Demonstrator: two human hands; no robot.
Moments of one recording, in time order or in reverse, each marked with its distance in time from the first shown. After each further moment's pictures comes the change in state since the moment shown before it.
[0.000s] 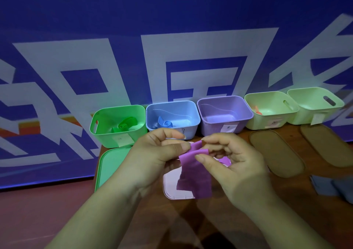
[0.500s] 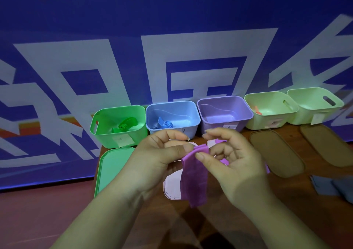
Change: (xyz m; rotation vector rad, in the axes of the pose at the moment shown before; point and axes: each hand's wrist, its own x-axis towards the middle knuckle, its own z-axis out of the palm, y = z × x) left_hand -0.008 0.000 0.009 -0.090 -0.056 0.033; right_hand 0.001 0.004 0.004 0.023 0.052 0.049
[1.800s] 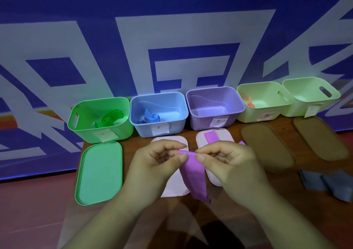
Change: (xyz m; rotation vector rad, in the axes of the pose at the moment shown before) left_hand 0.046 -0.061 0.006 0.422 0.101 0.290; right_hand 0.025 0.041 -0.044 0.020 -0.116 0.275
